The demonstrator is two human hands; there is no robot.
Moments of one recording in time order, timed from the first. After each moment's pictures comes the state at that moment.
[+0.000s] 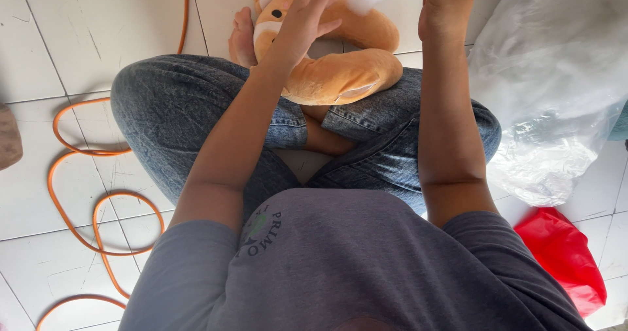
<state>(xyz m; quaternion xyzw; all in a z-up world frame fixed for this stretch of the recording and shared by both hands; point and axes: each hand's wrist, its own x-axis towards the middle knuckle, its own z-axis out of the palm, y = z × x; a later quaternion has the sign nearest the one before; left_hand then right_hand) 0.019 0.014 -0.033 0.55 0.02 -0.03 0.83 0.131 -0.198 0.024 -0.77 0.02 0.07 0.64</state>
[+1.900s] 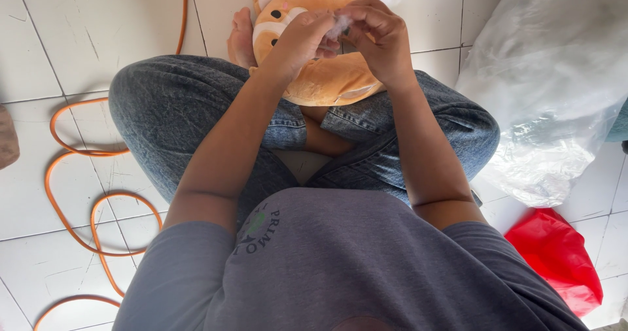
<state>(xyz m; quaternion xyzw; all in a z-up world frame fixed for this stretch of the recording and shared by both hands) 0.008 0.011 0.037 0.61 0.21 -0.23 0.73 0.050 -0.171 0.038 -0.73 -0.34 0.11 0.58</state>
